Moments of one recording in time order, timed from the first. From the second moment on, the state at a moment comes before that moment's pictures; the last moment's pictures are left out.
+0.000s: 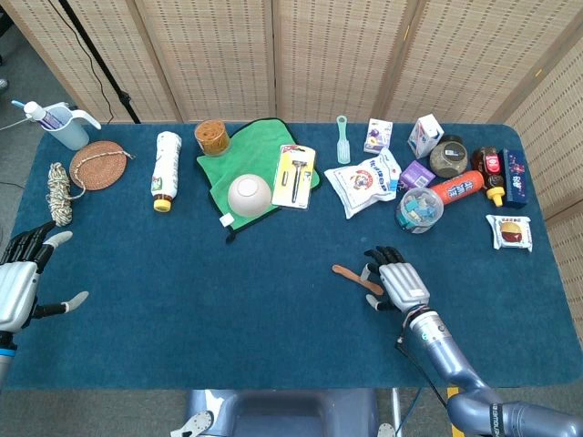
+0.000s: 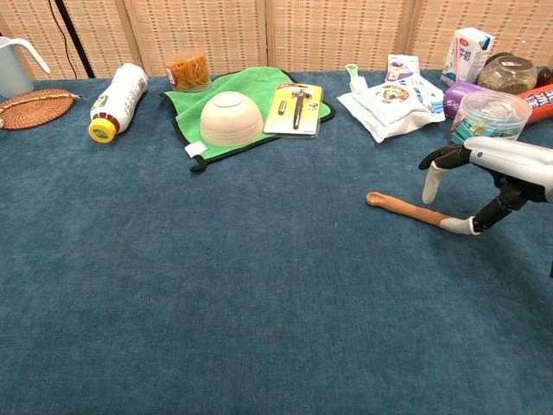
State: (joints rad) left arm -0.20 -0.91 -0.11 -1.98 1.32 1.35 0.07; right arm 0.52 -1.48 0.14 -1.51 -1.21 0.95 -0.11
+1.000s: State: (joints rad) left arm -0.19 -0.91 -0.11 -1.96 1.33 1.36 0.04; right arm 0.54 -1.56 0.14 -1.42 -1.13 0.95 -0.18
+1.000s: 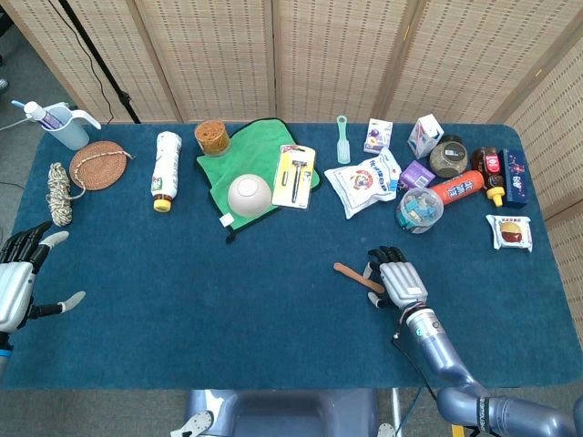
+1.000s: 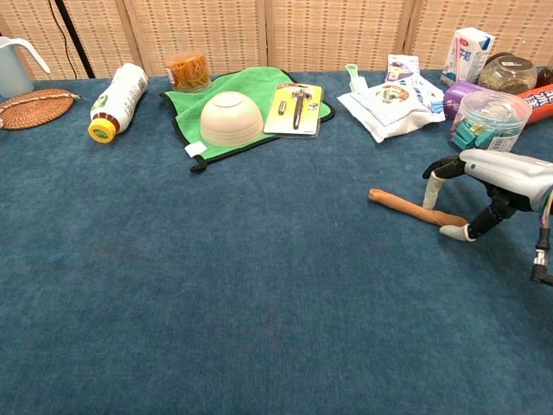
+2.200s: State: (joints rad) left arm -0.19 -0.91 -0.10 -1.98 1.34 1.38 0.05; right arm 0.49 -1.56 0.13 -1.37 -1.14 1.02 -0.15
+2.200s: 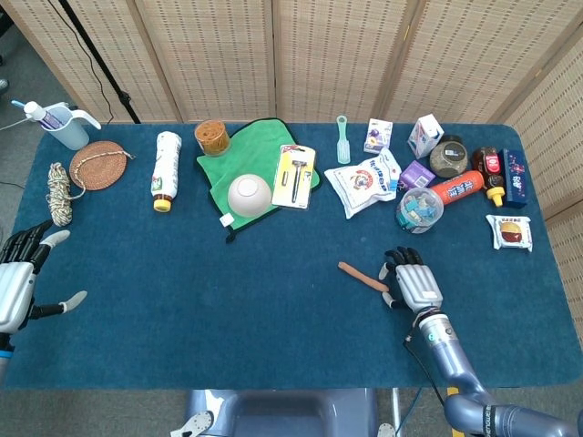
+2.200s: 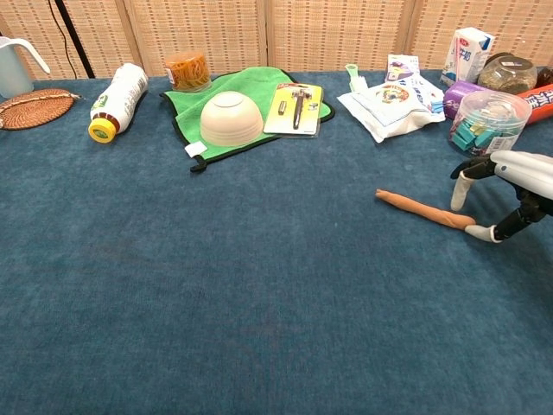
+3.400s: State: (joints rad) left arm -0.16 -0.90 -0.10 -1.94 1.34 1.40 0.00; right arm 0.54 -1.60 0.15 -1.37 -1.09 0.96 -0.23
